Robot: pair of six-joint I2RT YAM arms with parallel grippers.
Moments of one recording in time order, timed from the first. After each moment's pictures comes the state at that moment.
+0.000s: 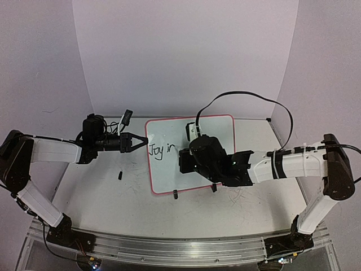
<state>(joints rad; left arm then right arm) -0.41 1.51 0.76 0.51 0.88 -0.44 1.11 1.68 1.13 0.06 0.53 0.51</state>
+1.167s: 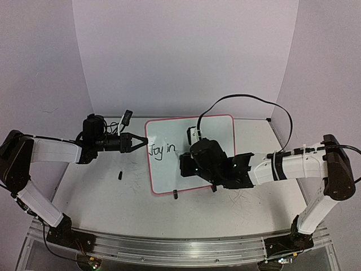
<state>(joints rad) -0.41 1.51 0.76 0.51 0.87 -0.44 1.12 1.68 1.10 0.05 0.49 0.57</state>
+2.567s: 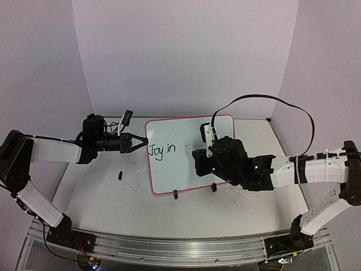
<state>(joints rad) -0.41 1.51 0.76 0.51 0.89 -0.42 1.10 1.48 0.94 0.10 0.49 0.40</state>
